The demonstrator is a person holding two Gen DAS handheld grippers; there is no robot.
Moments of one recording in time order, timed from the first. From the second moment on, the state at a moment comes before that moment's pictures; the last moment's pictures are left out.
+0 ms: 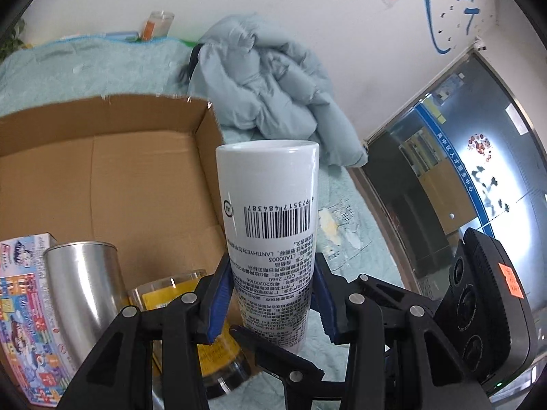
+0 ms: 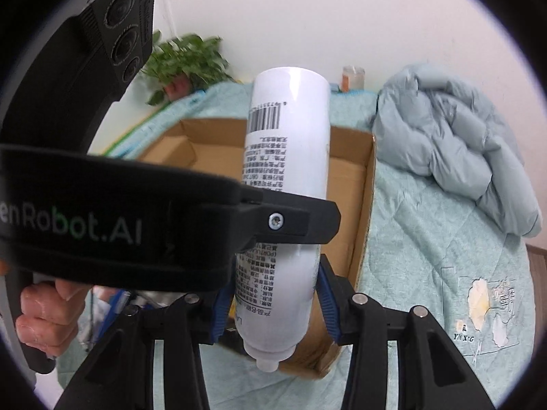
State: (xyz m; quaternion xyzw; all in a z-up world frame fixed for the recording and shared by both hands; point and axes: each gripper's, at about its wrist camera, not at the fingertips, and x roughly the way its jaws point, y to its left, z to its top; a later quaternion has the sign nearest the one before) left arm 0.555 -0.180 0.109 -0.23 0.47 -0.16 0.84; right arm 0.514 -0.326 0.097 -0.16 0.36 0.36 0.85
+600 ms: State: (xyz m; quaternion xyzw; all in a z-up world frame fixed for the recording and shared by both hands) left arm 0.563 -0.205 0.042 -0.24 0.51 -0.16 0.81; right arm 0.545 -0.339 0.050 -0.13 0.44 0.30 0.83
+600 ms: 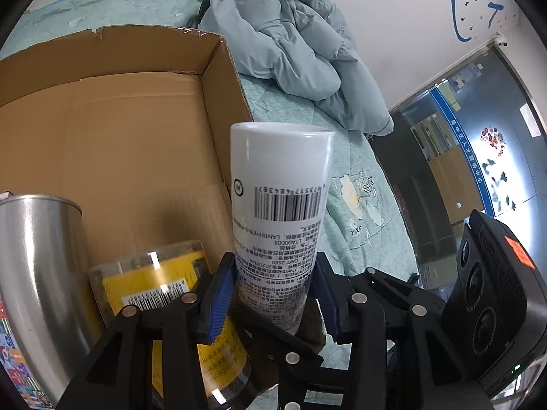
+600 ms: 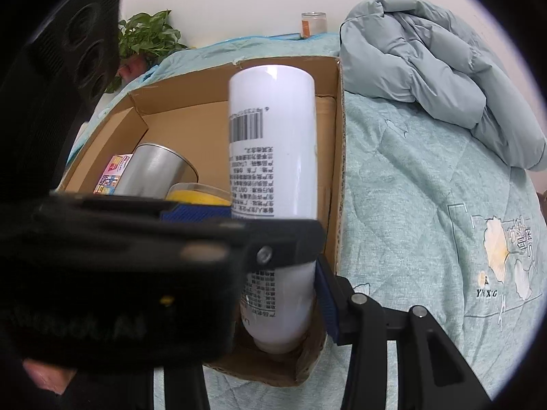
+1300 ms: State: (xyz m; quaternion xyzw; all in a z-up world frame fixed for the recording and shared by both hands) left arm 0.332 -0.171 0.138 -0.07 0.24 0.03 0.97; right arm 0.449 -0.355 0.061 -0.18 0.33 0.27 0.89
